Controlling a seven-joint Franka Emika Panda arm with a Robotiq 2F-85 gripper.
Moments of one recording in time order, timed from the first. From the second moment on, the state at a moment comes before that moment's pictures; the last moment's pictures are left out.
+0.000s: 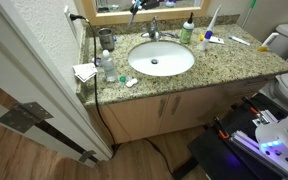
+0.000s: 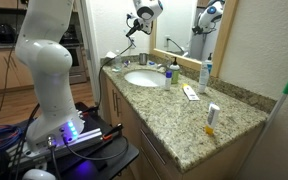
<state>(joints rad) 0.11 0.43 0.07 -1.51 0.96 1.81 0.85</state>
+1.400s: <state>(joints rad) 0.00 0.18 -0.13 -2.01 0.39 1.76 1.35</state>
